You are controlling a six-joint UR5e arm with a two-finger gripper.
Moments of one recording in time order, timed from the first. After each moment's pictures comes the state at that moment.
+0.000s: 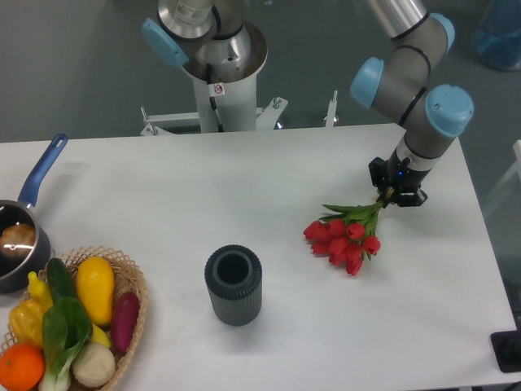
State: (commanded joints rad) arm 2.90 -1.98 -1.74 -1.00 1.46 1.70
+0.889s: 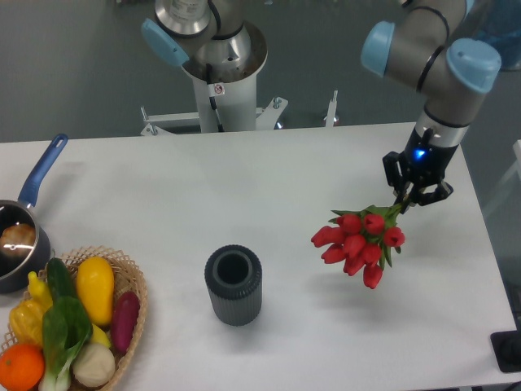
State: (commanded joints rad) arm 2.94 -1.89 -1.63 -1.07 1.06 1.64
